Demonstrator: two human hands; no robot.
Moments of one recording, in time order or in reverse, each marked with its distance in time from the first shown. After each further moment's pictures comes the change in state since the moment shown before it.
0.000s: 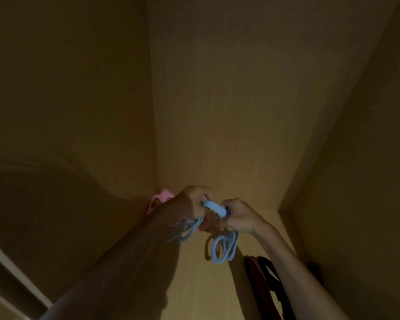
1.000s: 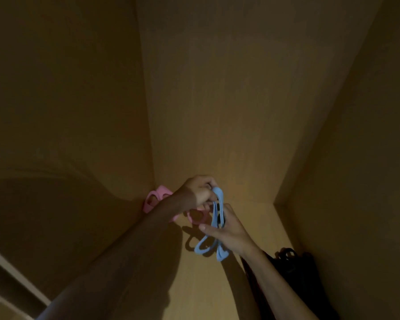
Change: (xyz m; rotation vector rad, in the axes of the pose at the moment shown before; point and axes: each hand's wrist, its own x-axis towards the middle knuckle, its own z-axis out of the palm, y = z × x) left_hand 0.019 0.015 0.015 -0.532 0.023 -0.149; right_hand -0.022 0.025 0.053 0.429 0.187 -0.101
